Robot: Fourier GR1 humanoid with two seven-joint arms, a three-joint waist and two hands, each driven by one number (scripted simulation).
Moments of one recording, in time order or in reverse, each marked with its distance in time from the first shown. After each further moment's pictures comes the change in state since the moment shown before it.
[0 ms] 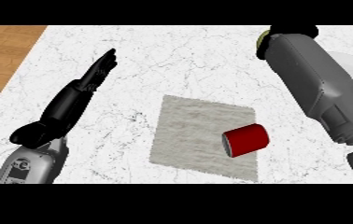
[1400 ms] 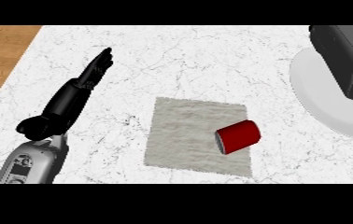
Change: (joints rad) left arm -0.004 -0.009 0.025 0.044 -0.017 0.019 -0.002; right arm -0.182 -0.110 0.093 0.332 0.206 -0.226 0.020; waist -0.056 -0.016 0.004
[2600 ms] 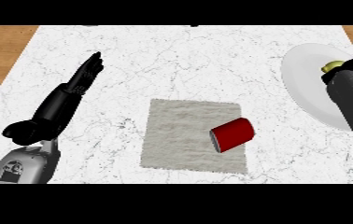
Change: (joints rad) left arm 0.053 0.014 0.041 -0.009 0.014 -0.017 -0.012; right arm 0.352 -0.071 -0.154 0.000 -0.146 -0.321 -0.040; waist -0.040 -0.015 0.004
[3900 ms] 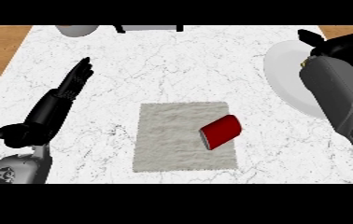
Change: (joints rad) left arm 0.053 0.007 0.046 0.004 -0.007 0.005 0.003; right arm 0.007 0.067 -0.103 -0.287 0.014 -0.696 -0.054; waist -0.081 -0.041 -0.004
